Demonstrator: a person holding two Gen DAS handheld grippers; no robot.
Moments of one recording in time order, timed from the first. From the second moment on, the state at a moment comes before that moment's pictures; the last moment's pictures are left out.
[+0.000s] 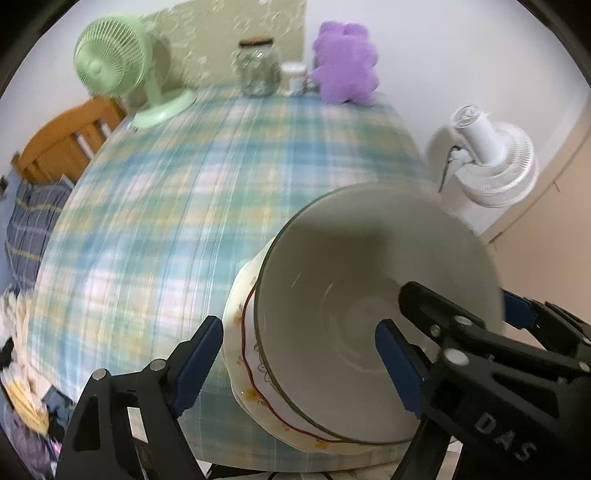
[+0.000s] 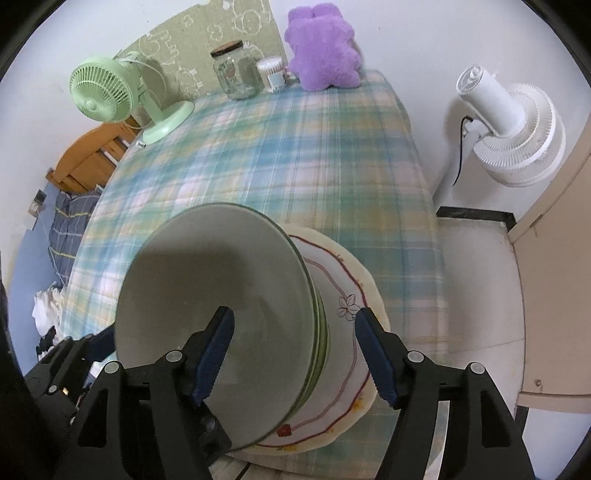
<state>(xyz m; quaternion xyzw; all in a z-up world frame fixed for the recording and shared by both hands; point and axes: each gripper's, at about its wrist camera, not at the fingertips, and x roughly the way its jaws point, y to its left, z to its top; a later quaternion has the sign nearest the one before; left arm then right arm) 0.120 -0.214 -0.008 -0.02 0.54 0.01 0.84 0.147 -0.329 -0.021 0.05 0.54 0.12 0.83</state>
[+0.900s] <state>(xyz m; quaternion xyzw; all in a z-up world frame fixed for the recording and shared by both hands) 0.074 -0.039 0.043 0.02 0.38 -0.06 0.92 0.069 -0.202 0.048 0.06 0.39 -0.02 0.92</state>
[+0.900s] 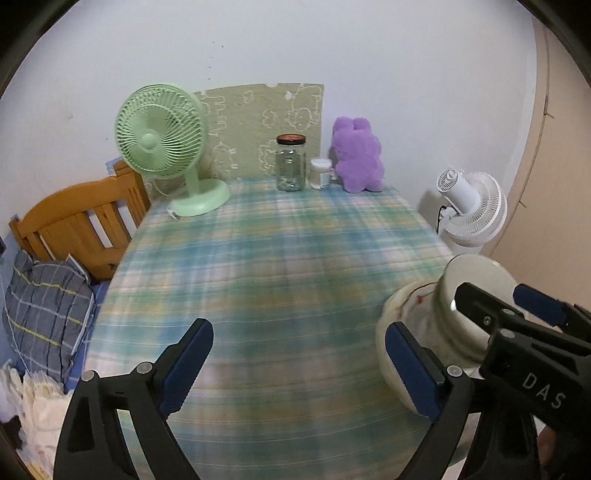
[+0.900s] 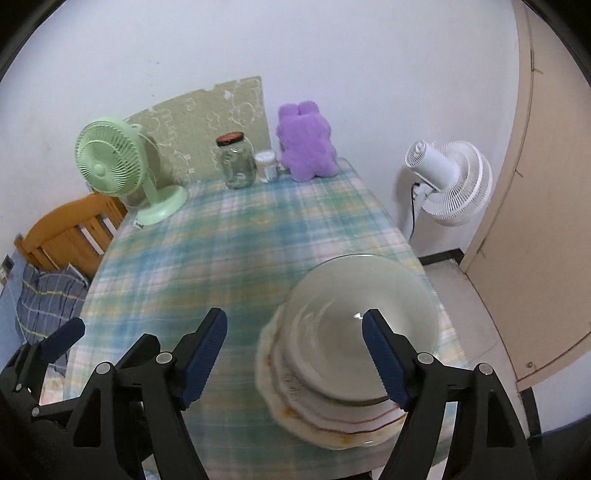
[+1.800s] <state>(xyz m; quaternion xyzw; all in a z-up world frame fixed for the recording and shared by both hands) -0.010 0.033 -0.011 -0.01 0.32 0.03 0.95 0.001 -0.139 -0.019 0.02 0.31 0.01 0.95</state>
